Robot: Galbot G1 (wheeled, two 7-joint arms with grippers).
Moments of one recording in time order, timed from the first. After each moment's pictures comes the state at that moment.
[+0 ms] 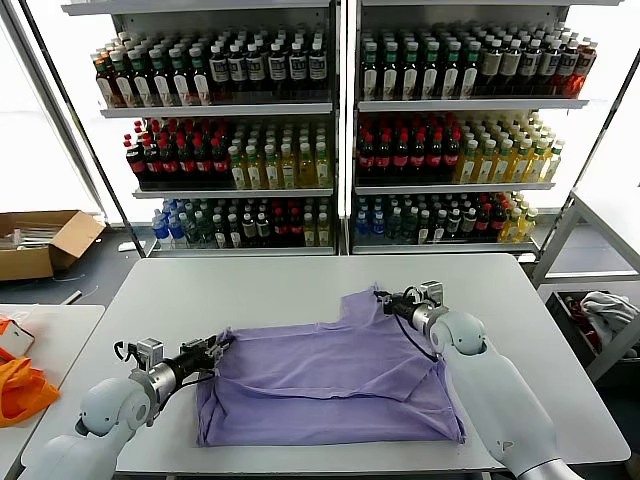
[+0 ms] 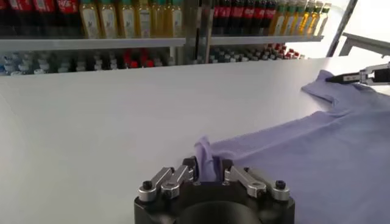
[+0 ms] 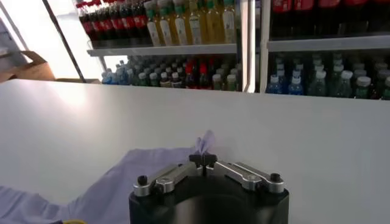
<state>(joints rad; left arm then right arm) 1.07 -0.89 -0.33 -1.64 -0.66 0.46 0.23 -0.63 1.19 0.15 1.28 0.55 -0.49 -0.23</state>
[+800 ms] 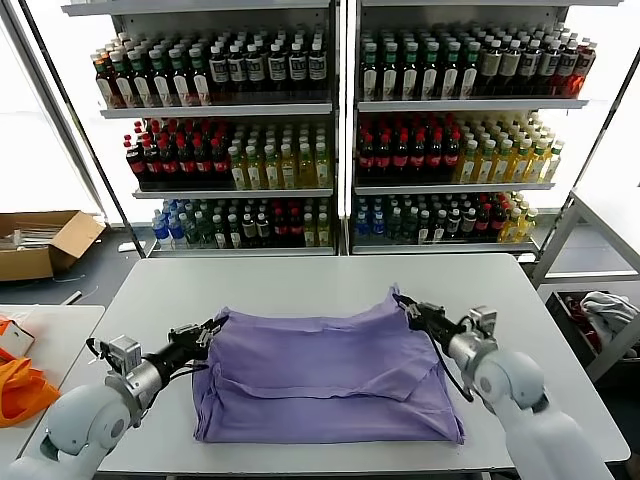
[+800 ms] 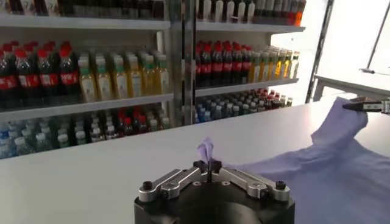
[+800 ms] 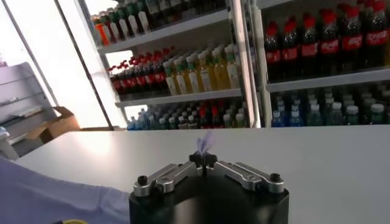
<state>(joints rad) 1.30 -0.87 -0.52 -1.98 -0.64 0.42 0.21 -1.16 1.00 0.44 1.90 0.74 -0.46 -0.17</state>
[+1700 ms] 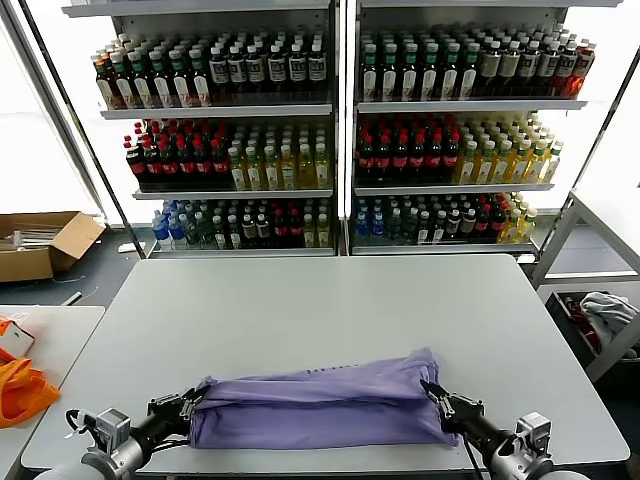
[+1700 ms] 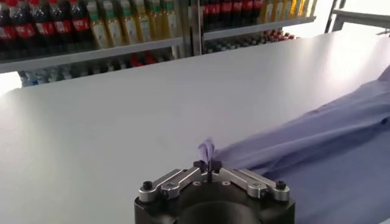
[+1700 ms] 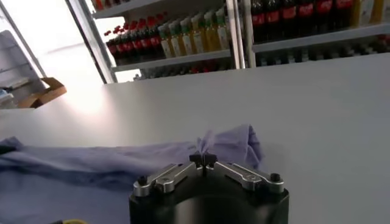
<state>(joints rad) 1.63 -0.94 -0.66 -2.07 -0.46 0.46 0.20 -1.65 0.98 0.60 2.14 0.68 -0.38 -0.13</state>
